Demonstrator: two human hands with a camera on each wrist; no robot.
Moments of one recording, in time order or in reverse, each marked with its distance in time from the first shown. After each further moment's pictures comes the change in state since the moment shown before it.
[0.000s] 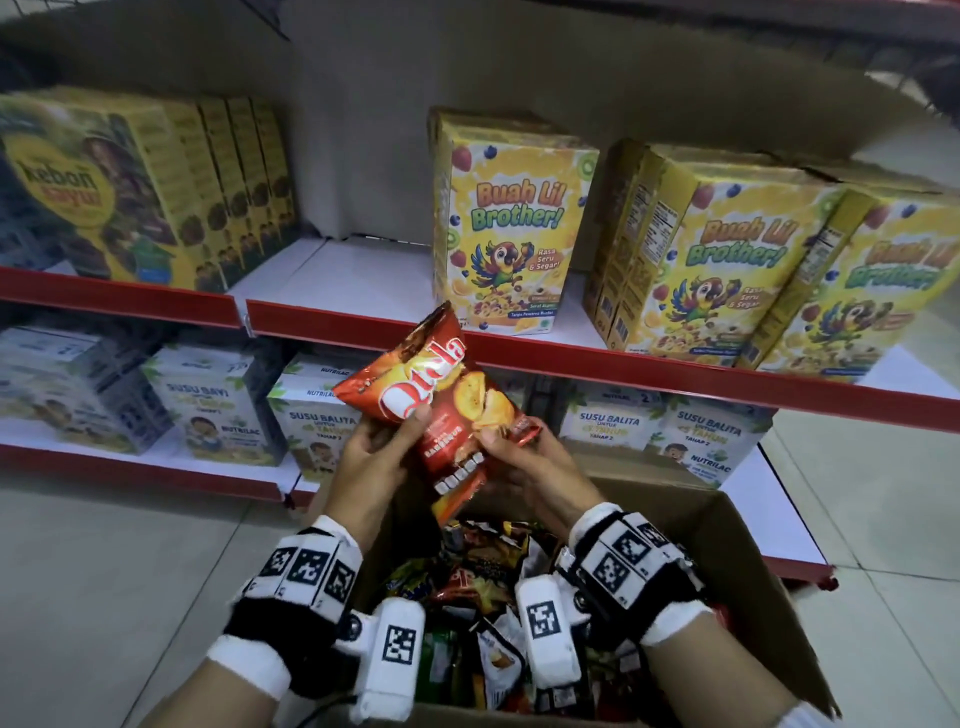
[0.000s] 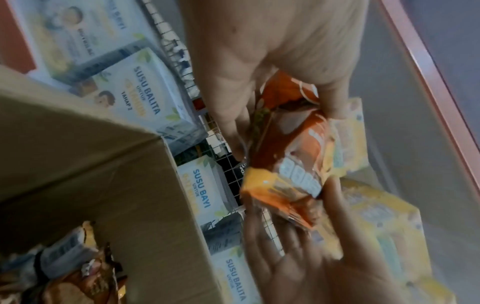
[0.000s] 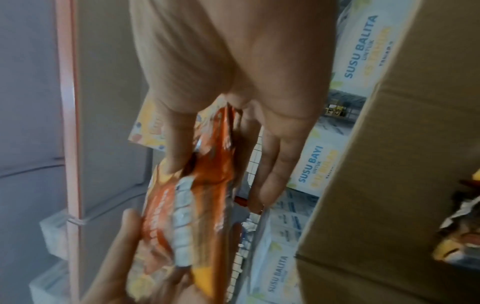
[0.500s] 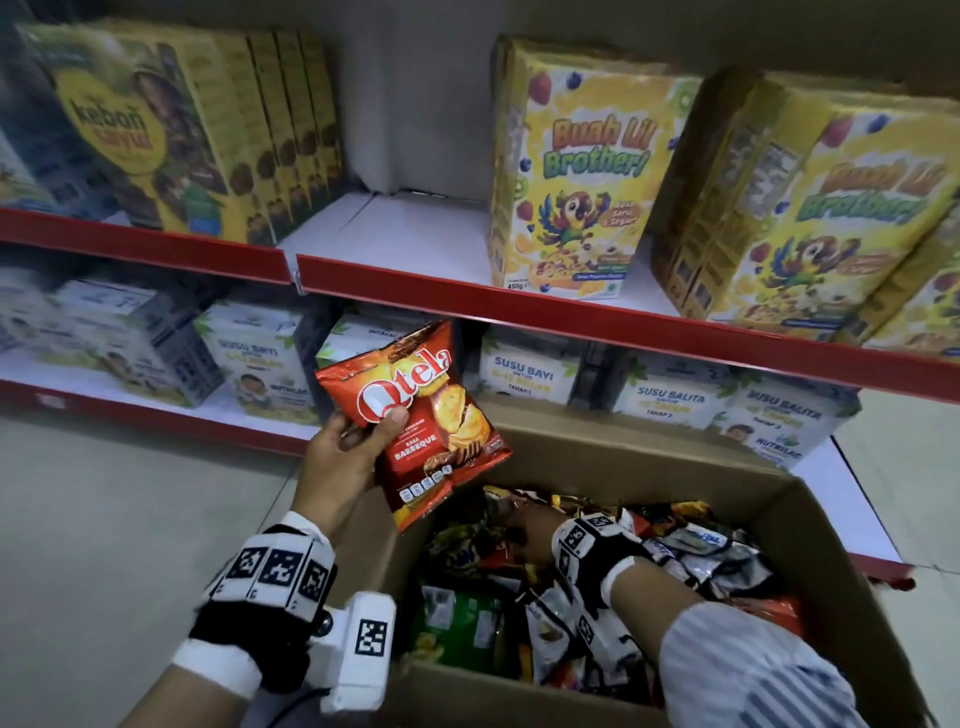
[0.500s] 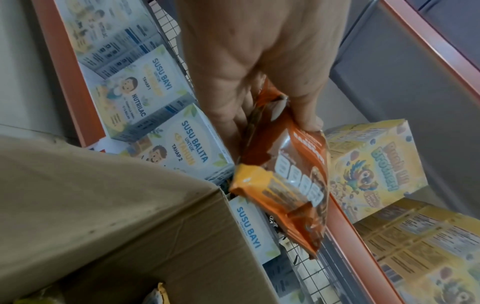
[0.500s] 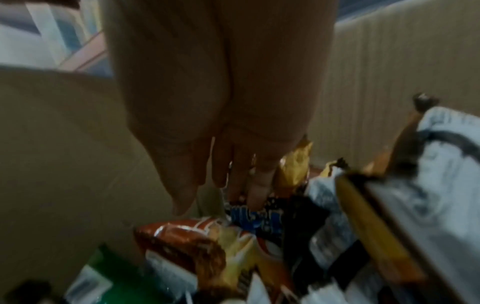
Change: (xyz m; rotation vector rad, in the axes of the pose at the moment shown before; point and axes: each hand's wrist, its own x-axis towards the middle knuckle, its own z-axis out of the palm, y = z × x) left_hand 0.005 -0.005 -0.089 0.147 0.180 -0.006; right_hand 0.066 0.140 -0.028 -1.664 -0.537 0.022
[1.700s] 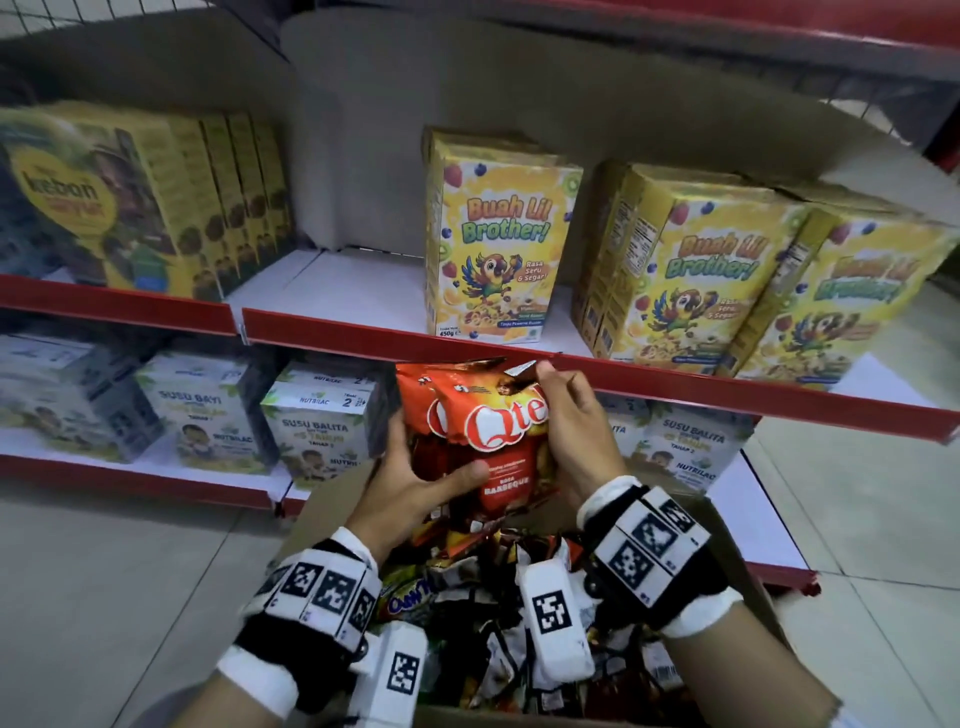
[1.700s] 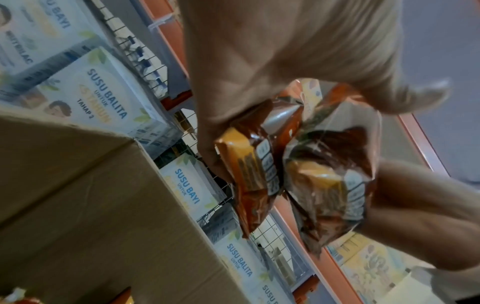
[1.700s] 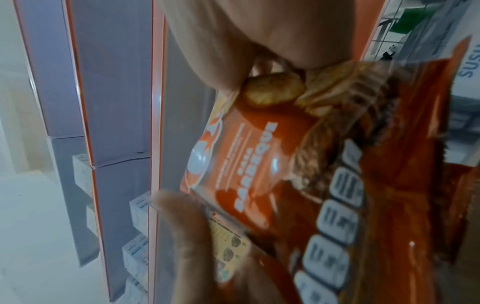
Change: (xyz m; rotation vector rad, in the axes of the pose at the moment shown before) left_hand -0.046 0.019 0.097 0.172 -0.397 0.146; right_hand -0.134 -0.054 -0.164 1.481 1.012 0.057
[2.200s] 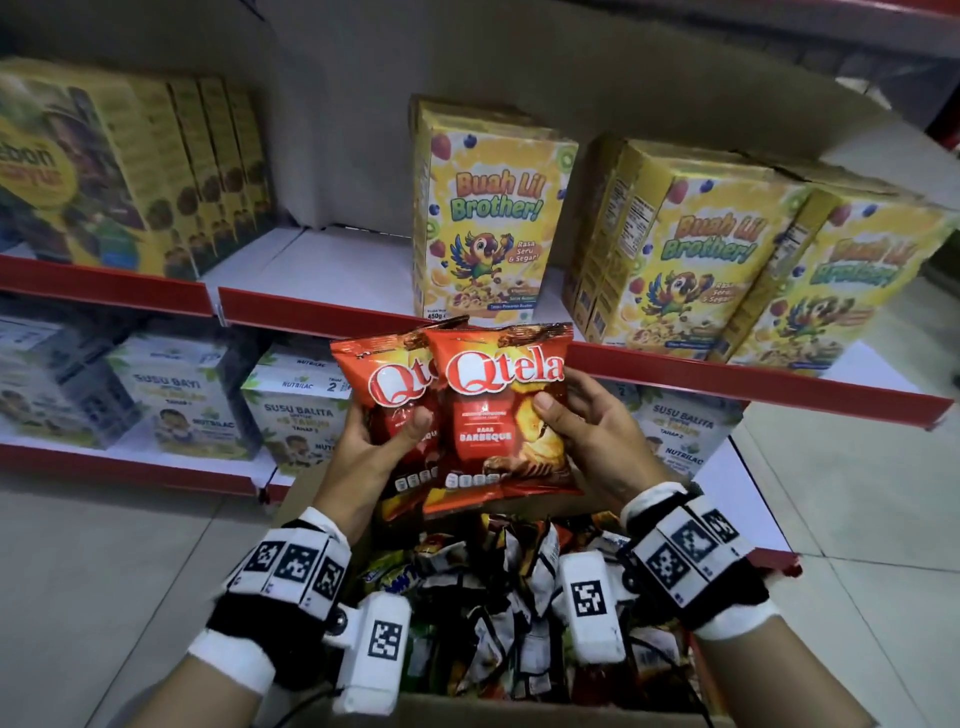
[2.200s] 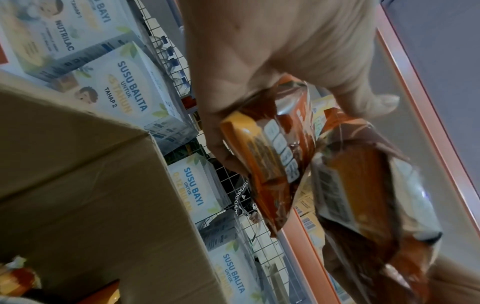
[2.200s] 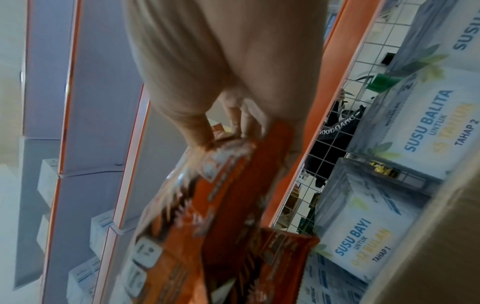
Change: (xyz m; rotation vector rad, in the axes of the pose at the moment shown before) left_hand 0.014 -0.006 -0.012 -0.150 0.184 -0.054; right_hand -0.002 0.007 -0.043 0.026 -0.198 0.037
